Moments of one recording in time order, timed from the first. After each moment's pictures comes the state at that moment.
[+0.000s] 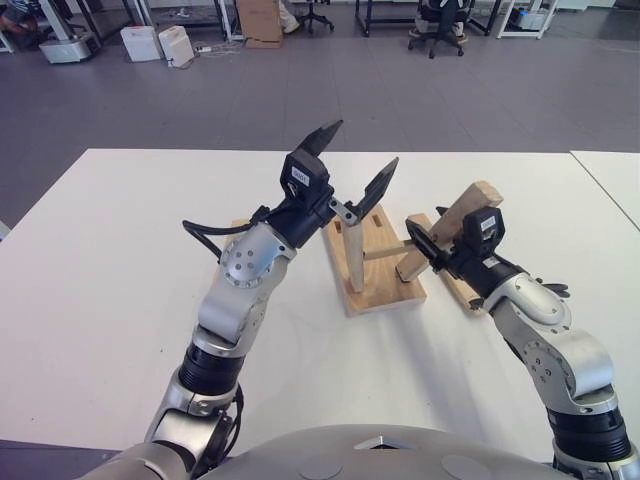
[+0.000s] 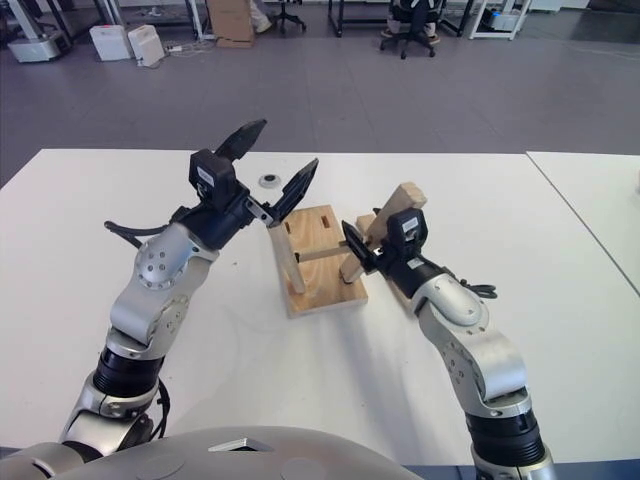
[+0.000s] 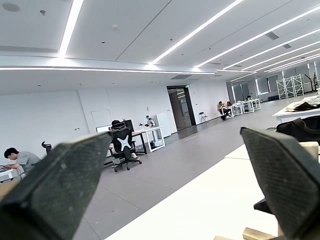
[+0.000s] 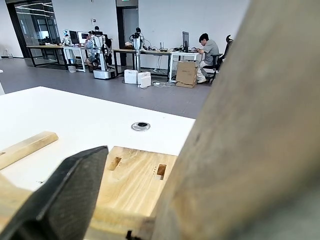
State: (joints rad) left arm -0.29 0.18 -0.28 -0.40 -0.23 0.17 -0.31; right arm 0.04 -0.46 0.03 -0.54 0.50 0.53 0.21
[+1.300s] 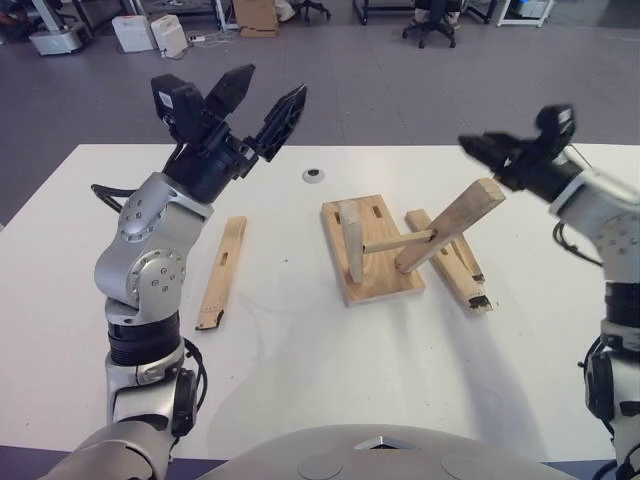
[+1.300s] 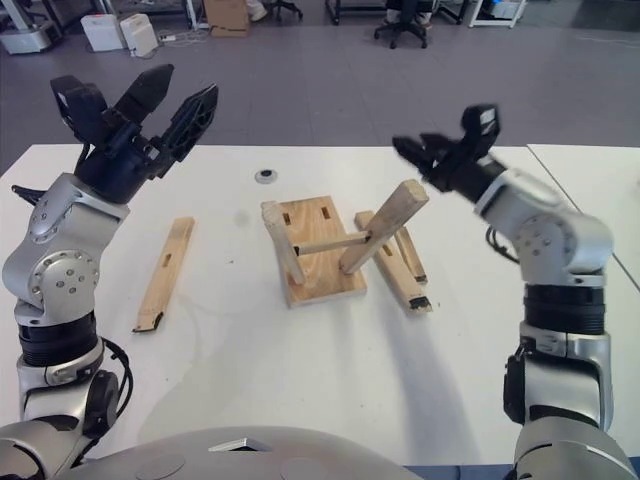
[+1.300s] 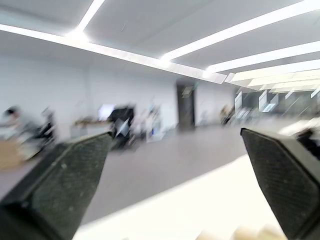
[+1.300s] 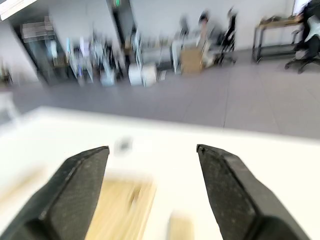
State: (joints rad) left arm -0.38 0.44 0.14 -0.28 -0.57 0.45 -0.39; right arm -0.43 -0.67 -0.02 0.03 0.76 0.72 0.47
